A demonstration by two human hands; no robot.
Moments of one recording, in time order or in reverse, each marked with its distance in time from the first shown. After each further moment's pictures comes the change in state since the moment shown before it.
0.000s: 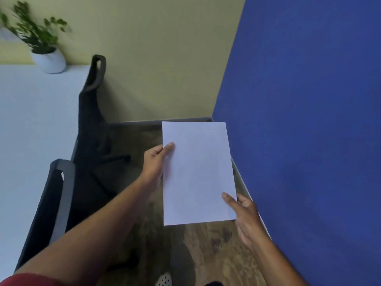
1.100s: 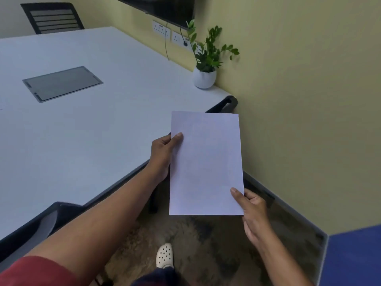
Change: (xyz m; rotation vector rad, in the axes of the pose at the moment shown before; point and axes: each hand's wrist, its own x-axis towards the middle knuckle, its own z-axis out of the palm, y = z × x) left_hand 0.329 0.130 -0.174 -0.222 0.873 0.267; right_hand 0.467 -0.177 0.375 -0.434 -0.783 0.006
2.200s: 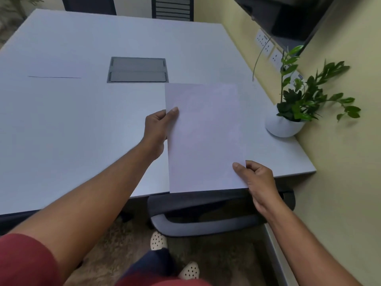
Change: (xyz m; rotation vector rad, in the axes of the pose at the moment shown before) left_hand 0.292 0.084 -0.019 -0.093 0.616 0.186; right_hand 0.402 -0.230 0.182 -0.407 -0.642 -0.121
